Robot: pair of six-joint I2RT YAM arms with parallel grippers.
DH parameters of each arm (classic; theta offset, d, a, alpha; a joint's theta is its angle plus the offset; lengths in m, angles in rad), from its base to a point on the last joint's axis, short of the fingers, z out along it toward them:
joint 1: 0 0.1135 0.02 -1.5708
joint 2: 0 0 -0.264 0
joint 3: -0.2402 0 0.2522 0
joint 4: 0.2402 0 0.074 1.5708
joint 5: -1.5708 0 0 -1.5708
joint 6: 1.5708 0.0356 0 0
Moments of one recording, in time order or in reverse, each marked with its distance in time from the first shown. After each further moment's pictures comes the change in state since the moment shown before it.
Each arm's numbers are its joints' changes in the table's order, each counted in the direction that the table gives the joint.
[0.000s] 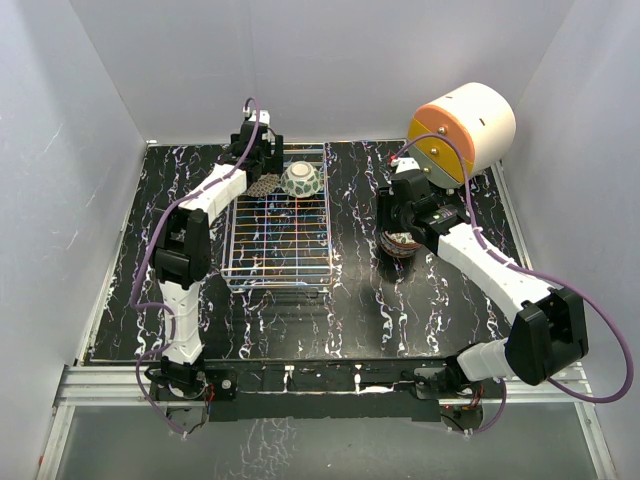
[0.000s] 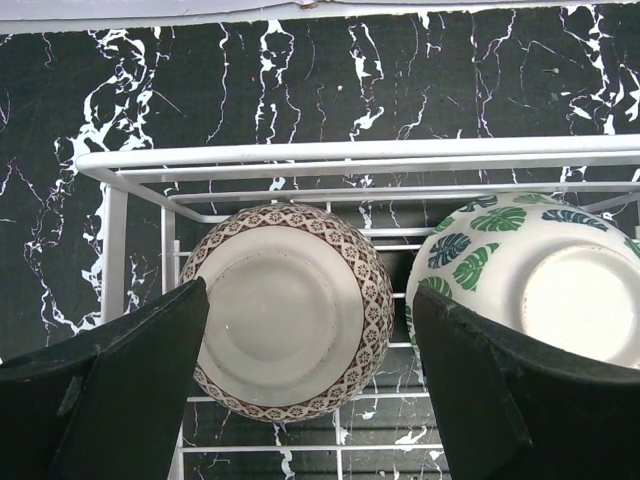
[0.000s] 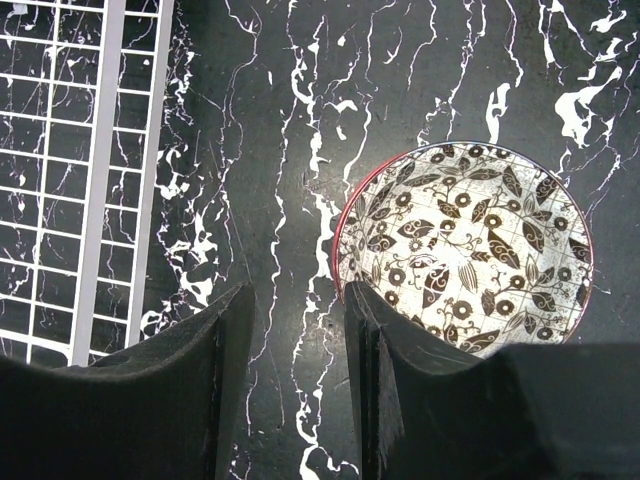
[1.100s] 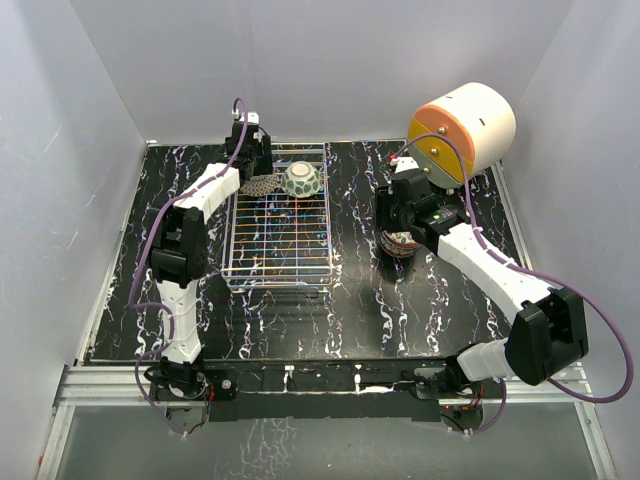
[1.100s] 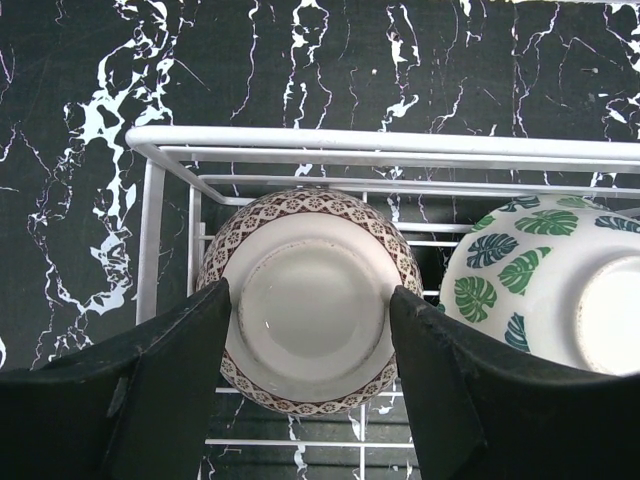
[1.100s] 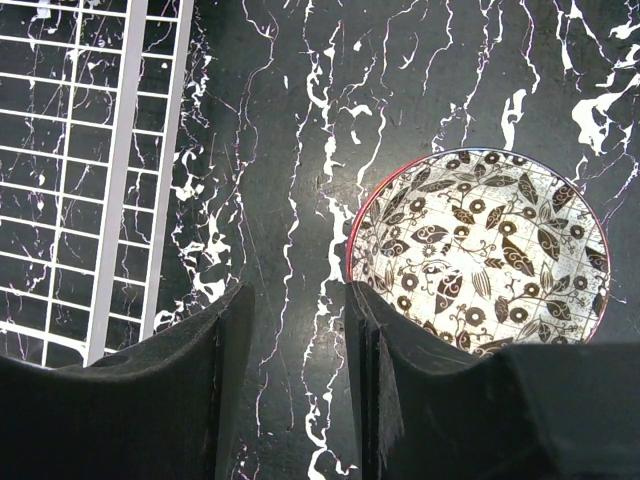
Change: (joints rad) left arm 0.042 0.000 0.000 0.038 -0.028 -0.060; right arm 0.000 0.000 0.000 -0.015 0.029 0.006
